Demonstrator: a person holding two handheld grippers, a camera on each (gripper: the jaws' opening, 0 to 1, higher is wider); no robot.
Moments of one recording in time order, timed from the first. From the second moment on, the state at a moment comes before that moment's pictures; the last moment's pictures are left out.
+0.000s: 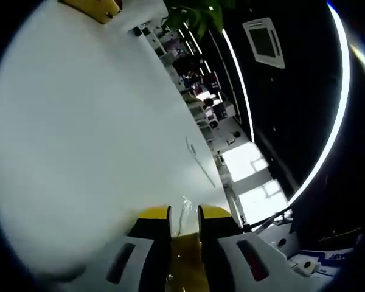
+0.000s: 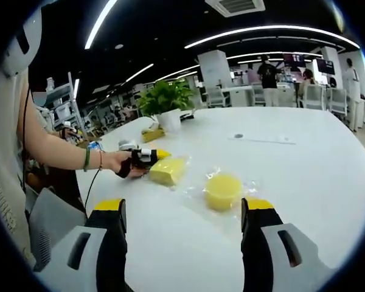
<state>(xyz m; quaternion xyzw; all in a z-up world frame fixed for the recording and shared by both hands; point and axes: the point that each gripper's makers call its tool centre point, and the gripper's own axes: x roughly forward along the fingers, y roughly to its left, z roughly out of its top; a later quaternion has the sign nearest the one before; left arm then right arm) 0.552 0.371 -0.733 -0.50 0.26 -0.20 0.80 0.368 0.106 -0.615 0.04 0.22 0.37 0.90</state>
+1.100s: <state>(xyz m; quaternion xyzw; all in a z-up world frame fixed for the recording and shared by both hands) 0.528 0.335 -0.661 -0.18 0.17 -0.28 0.93 0.368 0.122 -0.617 0.03 0.23 0.39 0.89</state>
